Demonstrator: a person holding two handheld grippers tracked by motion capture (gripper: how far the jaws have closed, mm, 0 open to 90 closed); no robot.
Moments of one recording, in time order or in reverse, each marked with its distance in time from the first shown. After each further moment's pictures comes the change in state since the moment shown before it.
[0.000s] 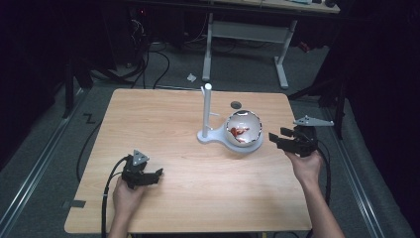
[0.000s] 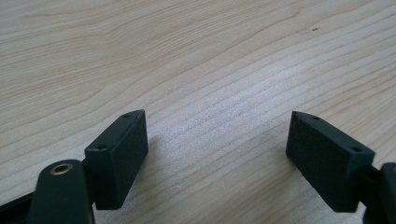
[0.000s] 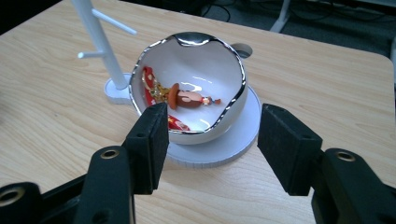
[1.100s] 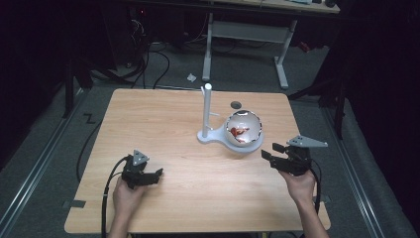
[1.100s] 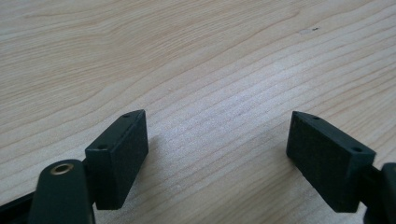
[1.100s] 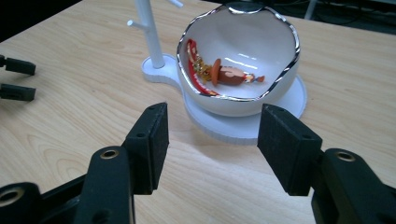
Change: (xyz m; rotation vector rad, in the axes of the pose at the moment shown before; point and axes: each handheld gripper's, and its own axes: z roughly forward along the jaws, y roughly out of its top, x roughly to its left) left arm 0.000 0.000 0.000 0.000 0.001 0.003; right arm 0.032 -0.042 -0.004 -0.029 0.078 -0.027
